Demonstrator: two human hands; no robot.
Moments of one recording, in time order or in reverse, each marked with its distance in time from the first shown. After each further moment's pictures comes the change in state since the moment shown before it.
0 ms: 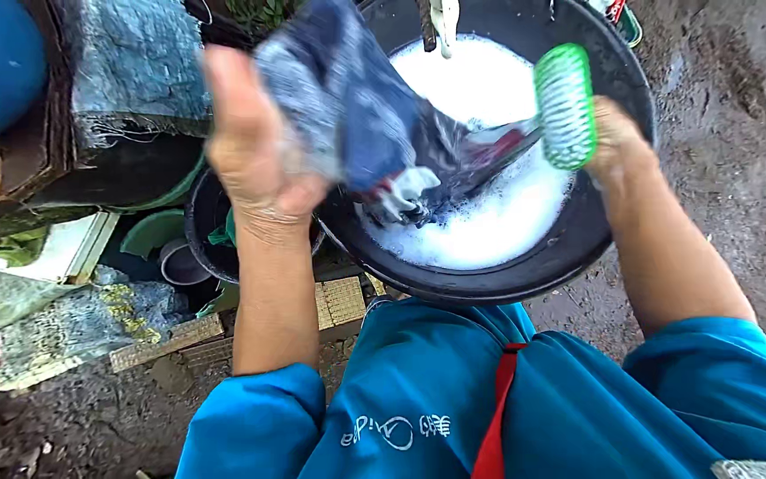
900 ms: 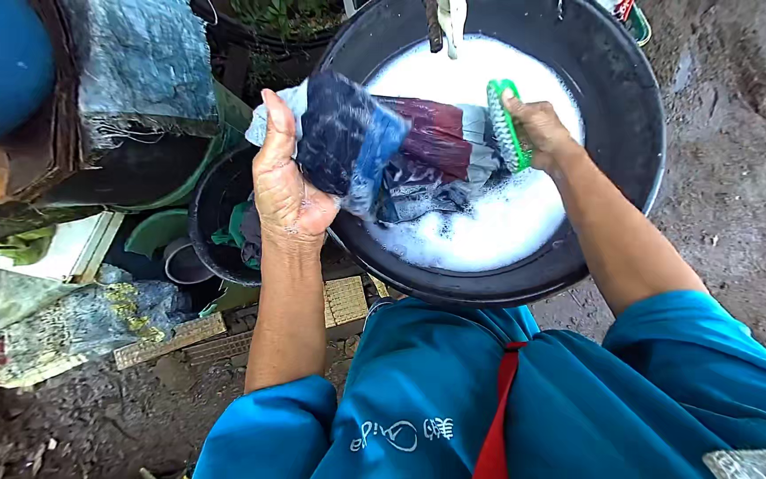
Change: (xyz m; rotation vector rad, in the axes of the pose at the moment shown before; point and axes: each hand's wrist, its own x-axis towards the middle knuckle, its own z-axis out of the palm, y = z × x) left_hand -0.017 -0.023 -0.010 -0.103 0.374 -0.120; right_hand 0.054 0.038 0.038 -0.460 0.076 -0.018
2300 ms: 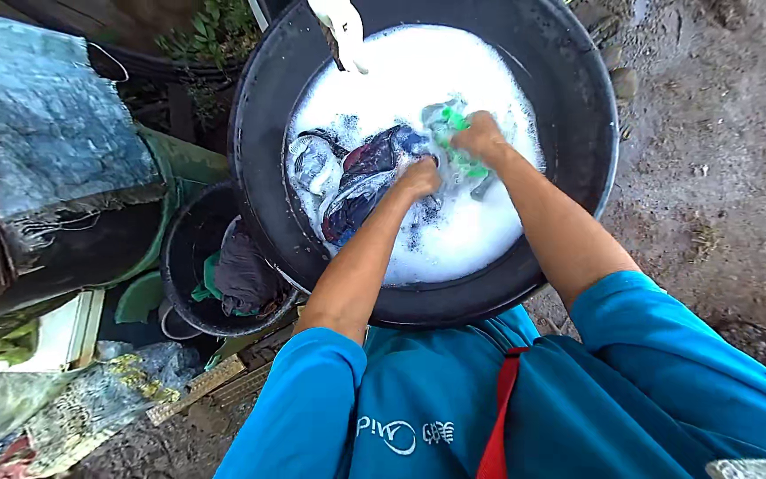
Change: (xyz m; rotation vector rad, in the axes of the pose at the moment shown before) left_hand 0.077 -0.212 0.036 1.636 -0.699 -0.756; right_hand 0.027 0.037 -0.006 -0.476 0.075 0.256
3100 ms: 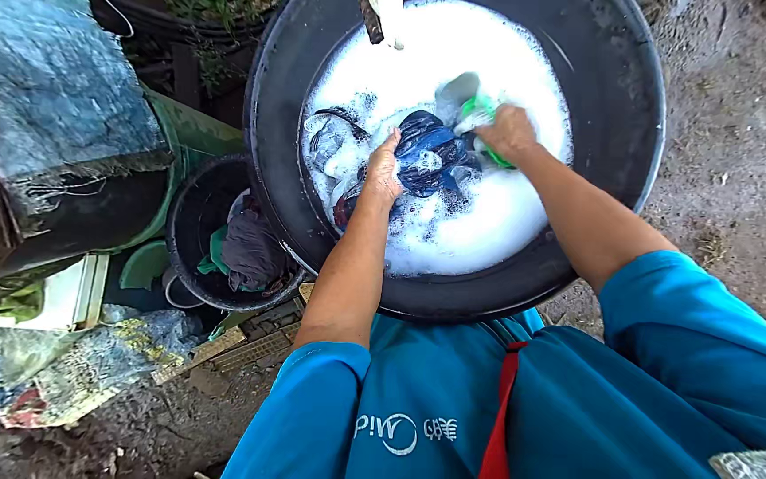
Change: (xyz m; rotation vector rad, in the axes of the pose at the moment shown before) left_hand -0.005 -0.063 -0.007 -1.543 0.433 -0.173; right_hand 0.006 0.009 0.003 -0.290 0.015 -0.094
